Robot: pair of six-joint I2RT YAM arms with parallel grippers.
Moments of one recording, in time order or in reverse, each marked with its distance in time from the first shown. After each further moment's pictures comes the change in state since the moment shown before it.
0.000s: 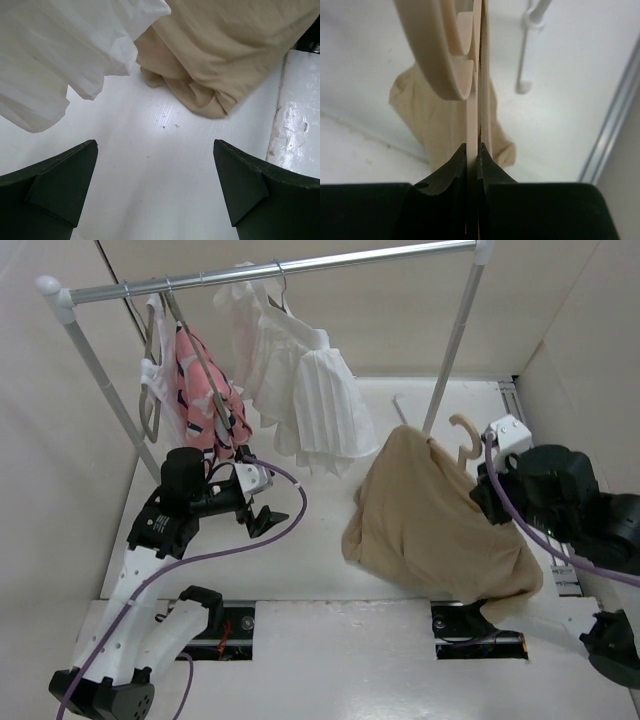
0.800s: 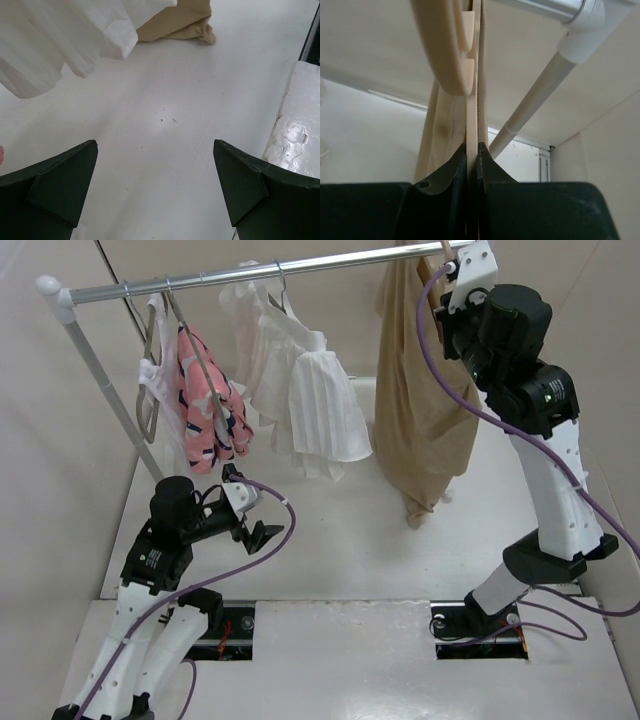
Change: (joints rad) left arm 0.000 -0.206 -0.144 0.041 -0.097 -0.146; right arm -0.266 0.728 0.755 0.554 0.112 -0.428
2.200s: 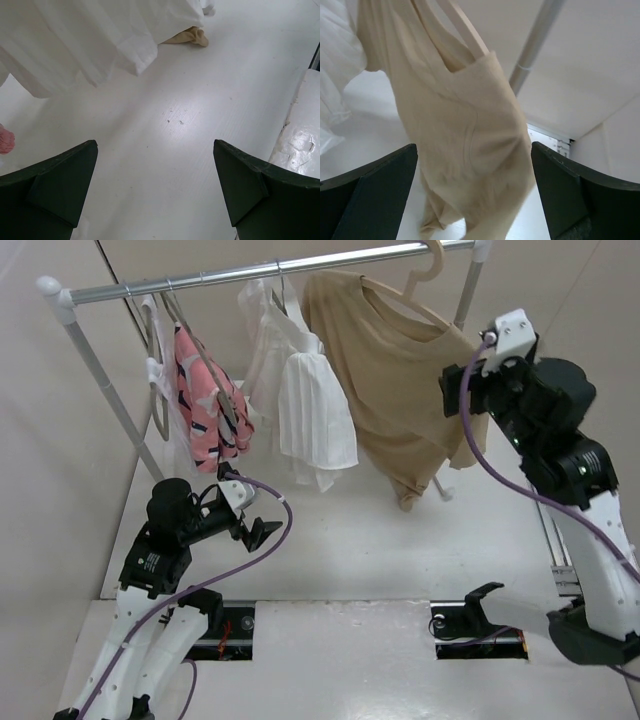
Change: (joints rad) left arm 0.000 -0.020 0.000 0.022 -0.057 -0.047; right arm -0.090 -0.423 -0.626 0.227 -0.215 0.043
